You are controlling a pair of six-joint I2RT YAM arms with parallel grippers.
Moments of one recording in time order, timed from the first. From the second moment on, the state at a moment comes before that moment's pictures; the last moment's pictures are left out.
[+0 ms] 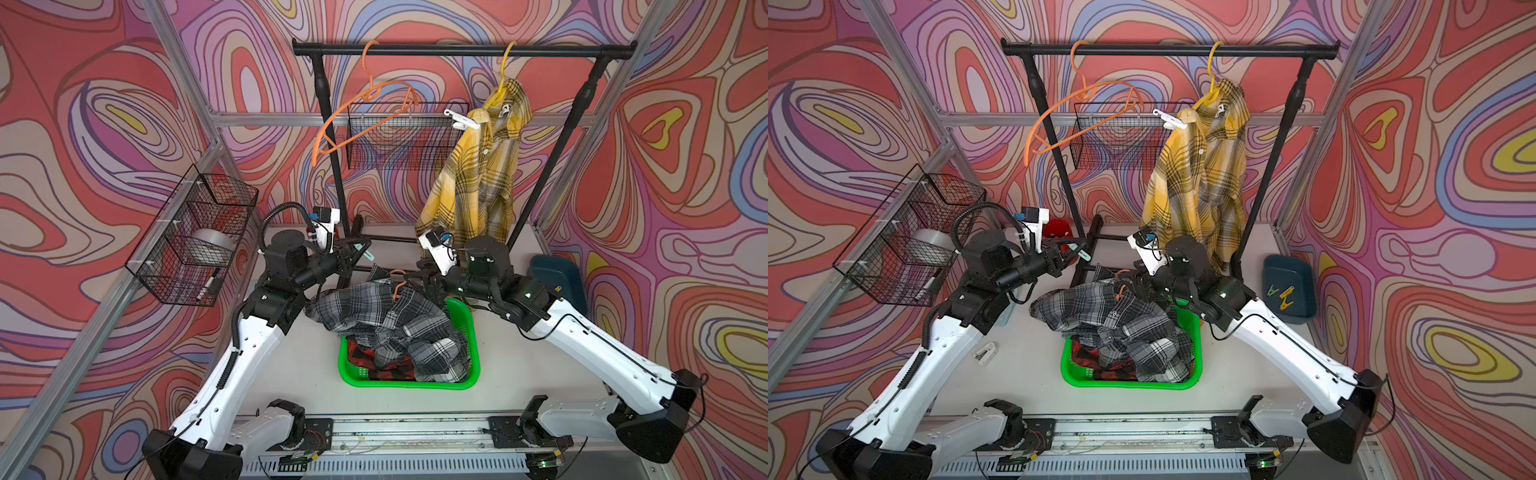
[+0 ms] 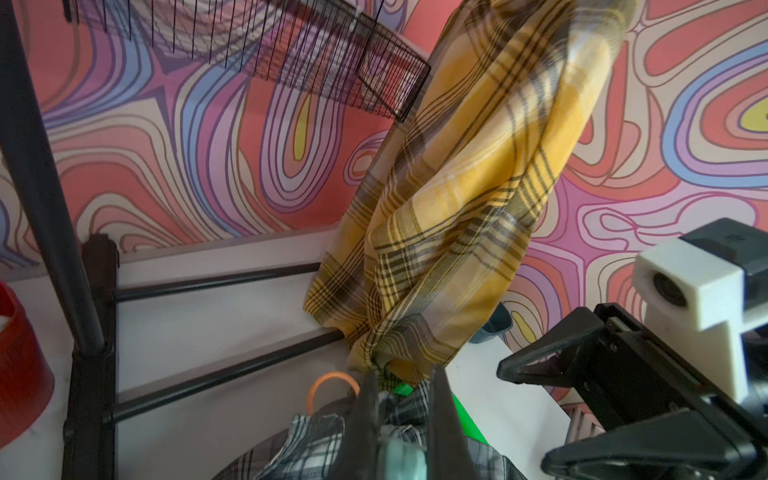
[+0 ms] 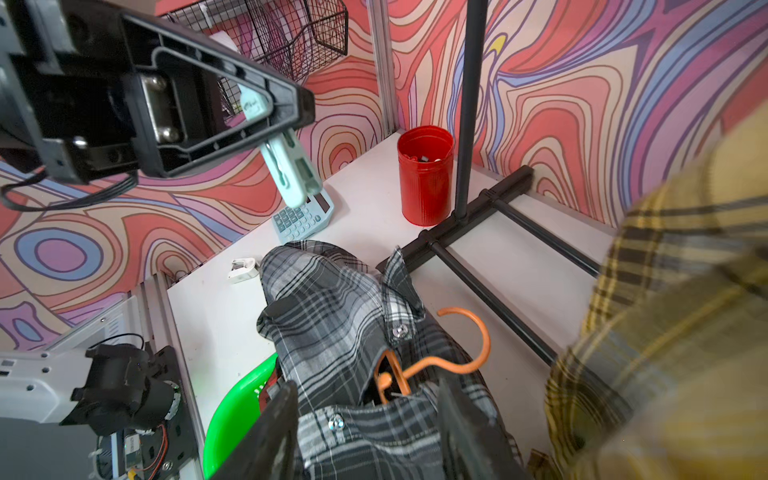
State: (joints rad) left arm -0.30 1.11 1.16 -0.24 0.49 -0.41; right arm 0.75 1.31 1.34 -0.43 -0.19 0.07
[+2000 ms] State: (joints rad) left arm -0.30 1.21 1.25 -0.40 0.45 -0.51; right arm 0.84 1.68 1.59 -0.24 -0.16 0.04
